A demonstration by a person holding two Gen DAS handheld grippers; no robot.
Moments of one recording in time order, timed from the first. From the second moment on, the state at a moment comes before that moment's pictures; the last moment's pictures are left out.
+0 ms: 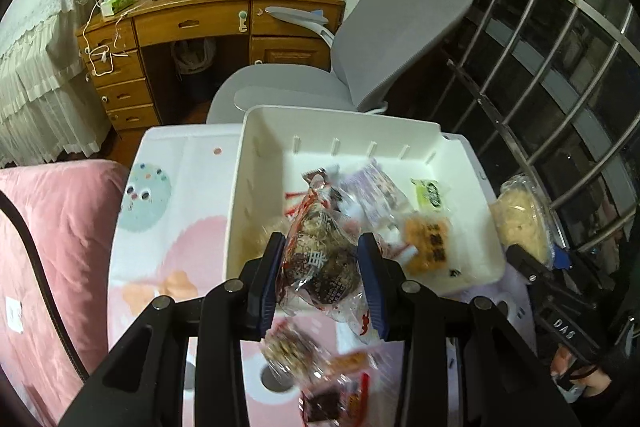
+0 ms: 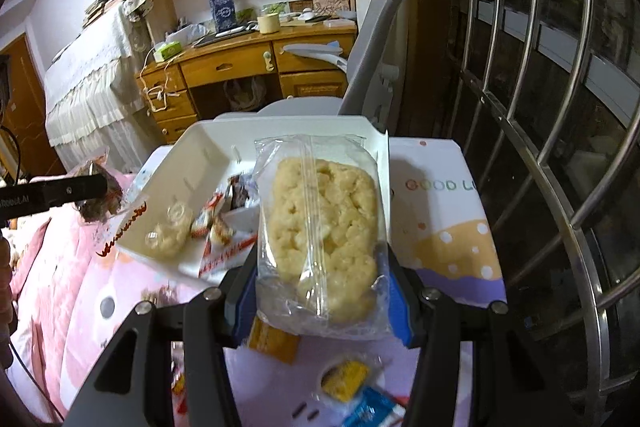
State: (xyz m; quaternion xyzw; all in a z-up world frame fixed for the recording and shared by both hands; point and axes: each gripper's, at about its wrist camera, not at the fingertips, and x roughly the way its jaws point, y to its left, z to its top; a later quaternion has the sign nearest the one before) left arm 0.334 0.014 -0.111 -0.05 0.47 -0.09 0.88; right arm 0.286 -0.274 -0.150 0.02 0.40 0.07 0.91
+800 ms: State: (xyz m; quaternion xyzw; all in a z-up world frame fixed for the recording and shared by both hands) left arm 0.348 0.013 -0.122 -0.05 0.50 -0.10 0.86; right arm 0.316 -0.267 -0.153 0.03 0.42 0.06 0.90
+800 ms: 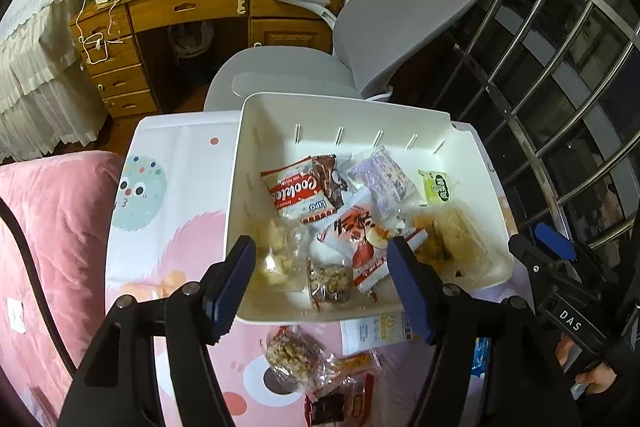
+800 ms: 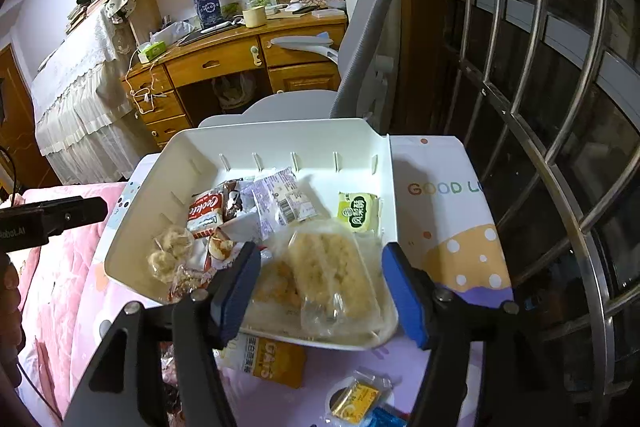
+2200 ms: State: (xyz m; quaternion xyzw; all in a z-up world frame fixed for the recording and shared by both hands) left arm 0.195 0.039 -0.189 -0.03 0.58 -0.11 0.81; right arm 0.179 -0.318 -0.213 0.20 0.58 -0.04 0.79
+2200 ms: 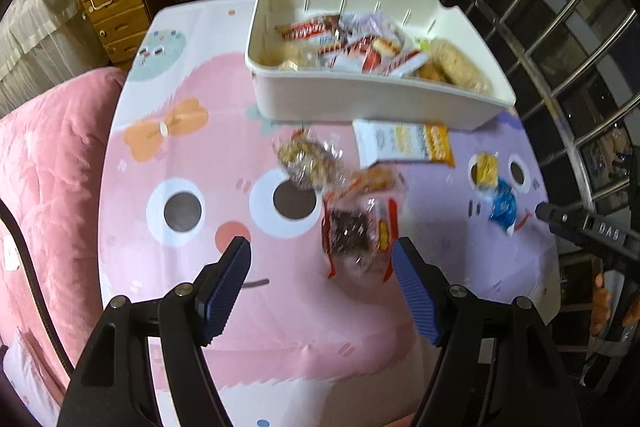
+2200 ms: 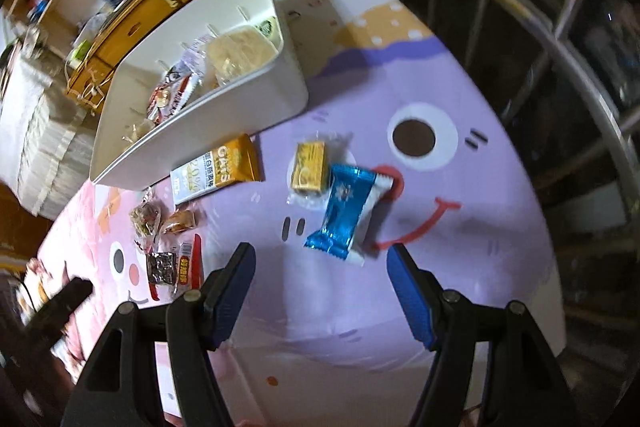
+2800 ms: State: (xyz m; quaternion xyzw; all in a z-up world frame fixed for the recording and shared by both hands) left arm 0.219 0.011 -0.258 -0.01 0.65 -0.14 0.75; right arm 0.188 -0.319 -0.266 0.30 0.61 -0.14 0.72
